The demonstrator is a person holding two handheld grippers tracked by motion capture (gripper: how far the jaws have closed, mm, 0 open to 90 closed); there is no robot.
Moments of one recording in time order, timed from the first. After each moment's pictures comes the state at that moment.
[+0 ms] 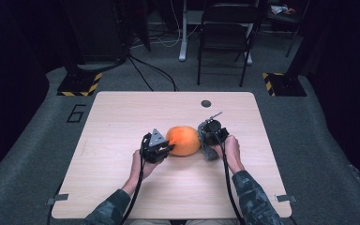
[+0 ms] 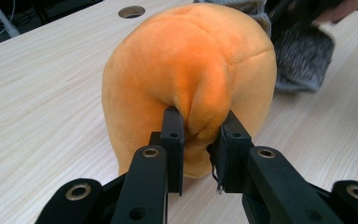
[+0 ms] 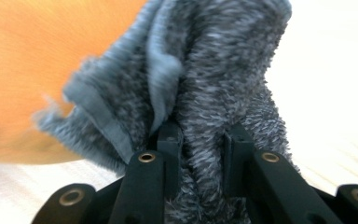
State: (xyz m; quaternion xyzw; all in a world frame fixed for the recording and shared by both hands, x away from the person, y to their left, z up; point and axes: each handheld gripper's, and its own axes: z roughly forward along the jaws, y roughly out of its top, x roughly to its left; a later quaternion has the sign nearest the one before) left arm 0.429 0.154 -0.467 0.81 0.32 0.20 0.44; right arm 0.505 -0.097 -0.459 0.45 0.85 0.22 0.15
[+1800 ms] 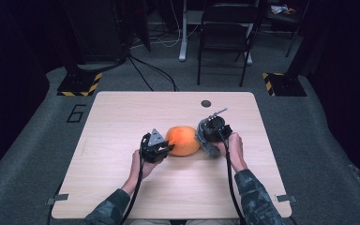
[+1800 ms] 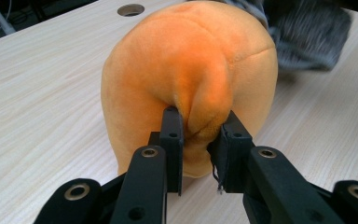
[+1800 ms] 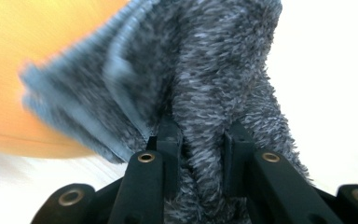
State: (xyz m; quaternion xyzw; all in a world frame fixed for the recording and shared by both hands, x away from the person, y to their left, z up) left arm 0.432 0.156 -0.470 0.82 0.32 0.19 0.44; right arm 0.500 -0.105 -0.434 0.45 0.84 0.25 0.15
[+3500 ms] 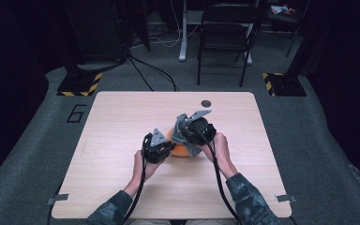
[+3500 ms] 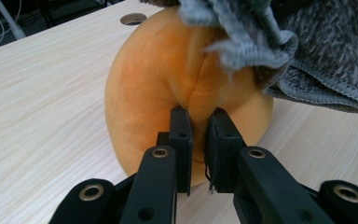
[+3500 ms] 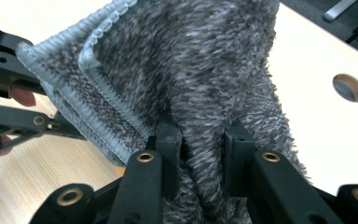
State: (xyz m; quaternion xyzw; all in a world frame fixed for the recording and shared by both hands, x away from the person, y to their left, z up) left arm 0.426 0.148 -0.462 0.80 0.33 0.20 0.45; right arm 0.460 -0.046 -0.396 0.34 0.86 0.33 0.19
